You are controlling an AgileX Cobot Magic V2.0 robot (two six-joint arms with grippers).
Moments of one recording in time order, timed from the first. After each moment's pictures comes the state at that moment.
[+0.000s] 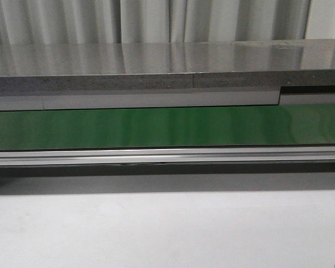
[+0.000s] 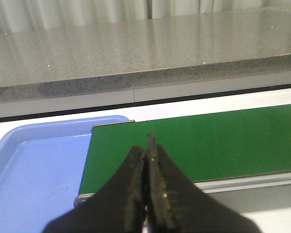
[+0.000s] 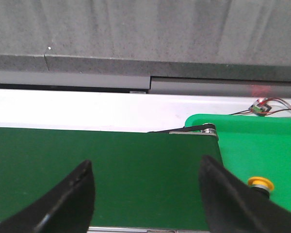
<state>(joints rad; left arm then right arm) -0.05 0.31 -0.21 -0.14 0.12 0.21 -0.02 0.73 -0.58 0.00 0.23 0.00</state>
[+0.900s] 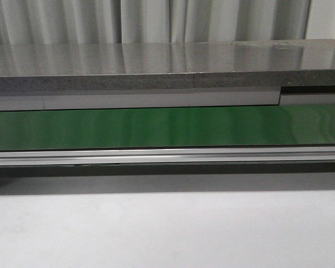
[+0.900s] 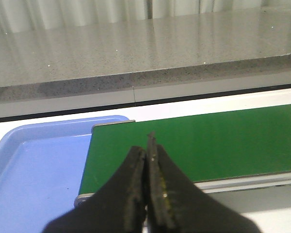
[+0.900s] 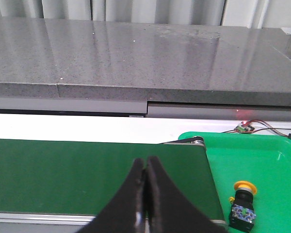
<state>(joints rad) -0.05 0.31 -0.21 -0.14 0.12 0.21 -0.02 0.41 -0.48 0.00 0.31 0.00</state>
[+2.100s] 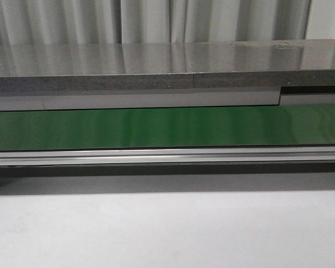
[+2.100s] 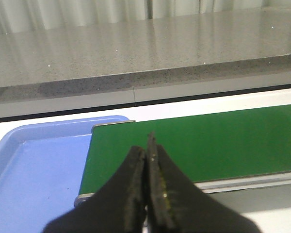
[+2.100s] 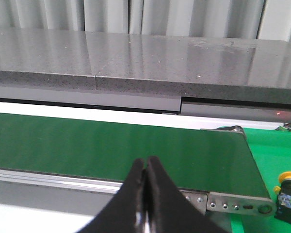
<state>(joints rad) -0.05 0.31 -0.21 -0.14 0.12 0.21 0.09 0.08 -0.10 0.01 0.14 0.00</state>
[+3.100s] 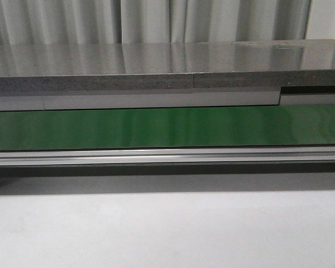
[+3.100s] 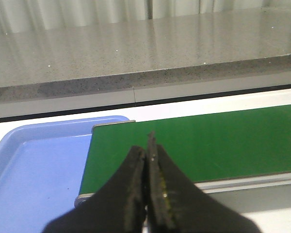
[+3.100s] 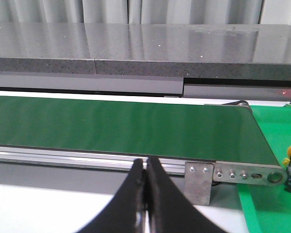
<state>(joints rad) -0.05 0.31 -0.21 -0.14 0.12 0.21 0.09 -0.01 0.03 0.04 0.12 0.00</state>
